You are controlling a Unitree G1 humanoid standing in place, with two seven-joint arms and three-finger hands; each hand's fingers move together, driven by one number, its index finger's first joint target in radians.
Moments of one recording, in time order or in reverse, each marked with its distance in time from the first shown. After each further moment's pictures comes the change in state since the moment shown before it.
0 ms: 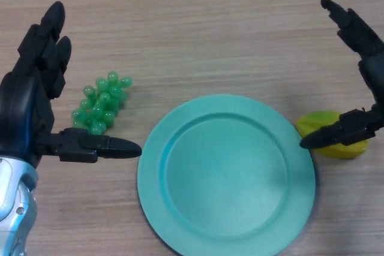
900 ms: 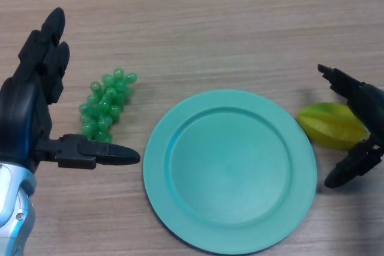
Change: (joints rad) left arm 0.027 -0.005 0.002 -0.014 0.038 0.000 -0.018; right arm -0.090 -0.060 0.001 0.478 -0.142 -0.086 0.062
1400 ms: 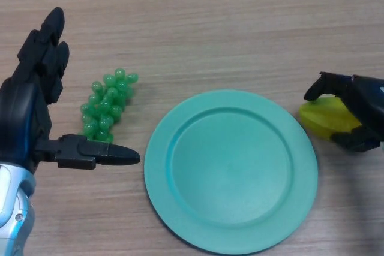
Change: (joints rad) left arm 0.001 0.000 0.002 -0.009 -0.003 0.001 0.000; right arm -0.033 -0.045 0.019 0.073 -0.219 -0.217 -0.143
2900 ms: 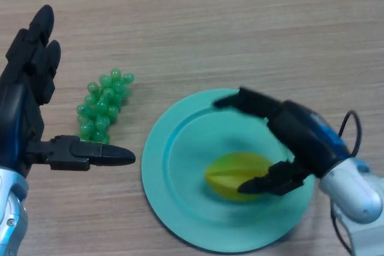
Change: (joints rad) left arm 0.014 -0.008 0.030 -0.076 -0.017 0.052 0.002; right arm 0.213 0.228 0.209 -0.633 0.258 0.368 0.204
